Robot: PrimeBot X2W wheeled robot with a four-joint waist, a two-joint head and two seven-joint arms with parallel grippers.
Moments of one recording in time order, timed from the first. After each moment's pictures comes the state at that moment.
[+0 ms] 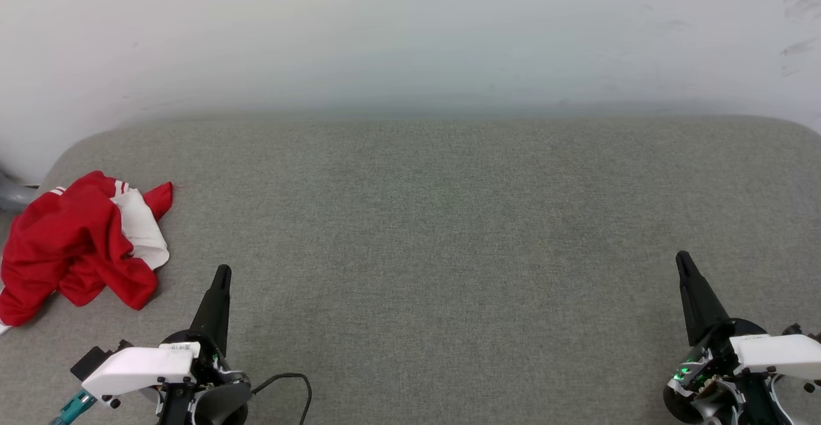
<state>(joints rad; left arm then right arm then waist) -0.11 0.05 0.11 0.25 -1.61 -0.13 0.11 -0.10 -0.05 -0.11 0.25 1.61 0.13 0.11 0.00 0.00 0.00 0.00</state>
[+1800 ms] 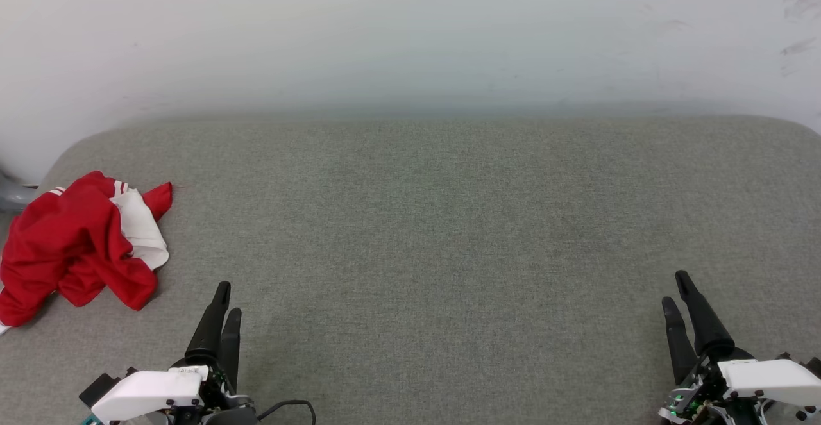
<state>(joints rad) -0.06 0.05 0.10 0.29 -1.61 -0.13 0.10 -0.06 -0.05 -0.11 0.29 1.60 0.13 0.10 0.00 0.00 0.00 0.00</state>
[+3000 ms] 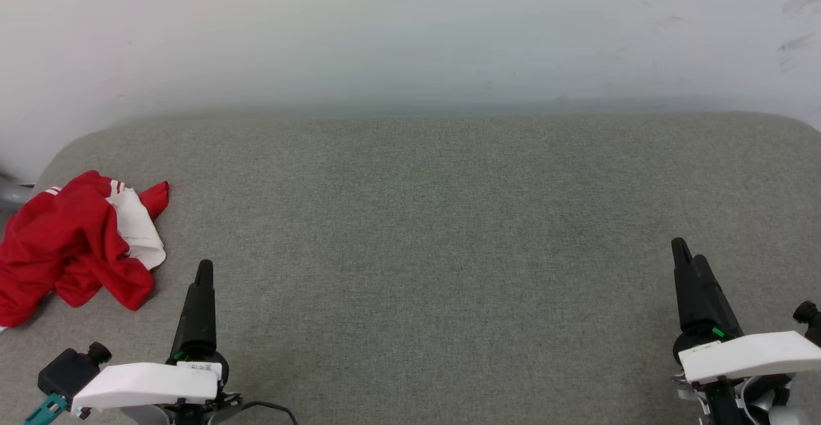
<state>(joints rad) -0.02 0.05 0.11 0.10 -1.14 -0.13 -0.06 -0.06 -0.05 -0.08 0.14 0.88 0.13 -0.05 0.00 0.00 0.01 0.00</state>
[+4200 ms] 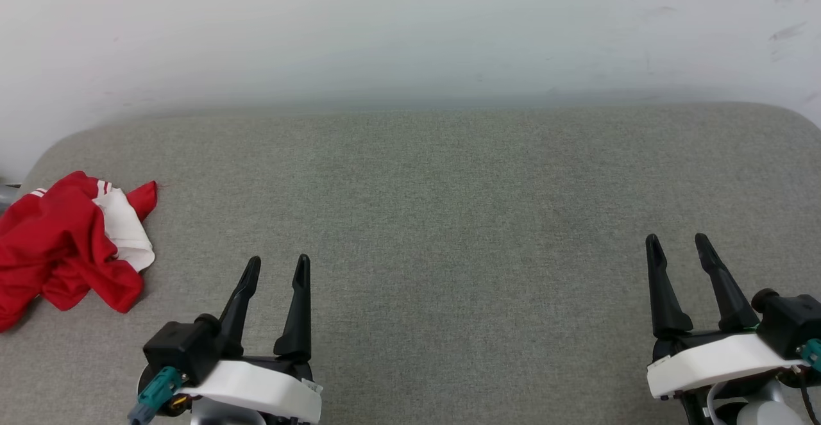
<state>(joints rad) 0.02 0.11 -0.17 -0.07 -0.40 0.01 -0.16 -0.04 -0.05 -0.05 0.05 0.25 0.13 -0.16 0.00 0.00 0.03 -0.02</state>
